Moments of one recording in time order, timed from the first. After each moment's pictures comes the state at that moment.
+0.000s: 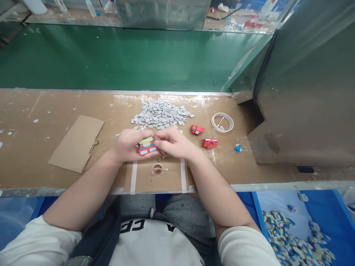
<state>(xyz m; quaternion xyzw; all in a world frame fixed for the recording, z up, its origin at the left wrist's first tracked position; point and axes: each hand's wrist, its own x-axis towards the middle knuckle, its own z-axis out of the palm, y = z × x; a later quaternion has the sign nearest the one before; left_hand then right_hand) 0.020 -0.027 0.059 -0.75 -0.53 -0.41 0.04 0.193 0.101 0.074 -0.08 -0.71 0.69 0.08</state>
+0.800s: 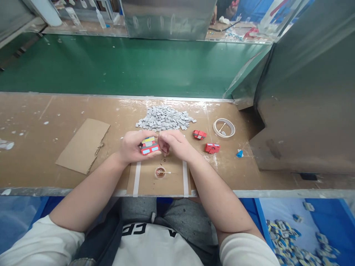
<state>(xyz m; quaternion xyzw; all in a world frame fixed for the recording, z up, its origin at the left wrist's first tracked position) 0.018 -0.027 0.052 -0.70 -0.55 -0.45 0.01 0.186 0.103 0.057 -0.09 -0.67 0.72 0.15</state>
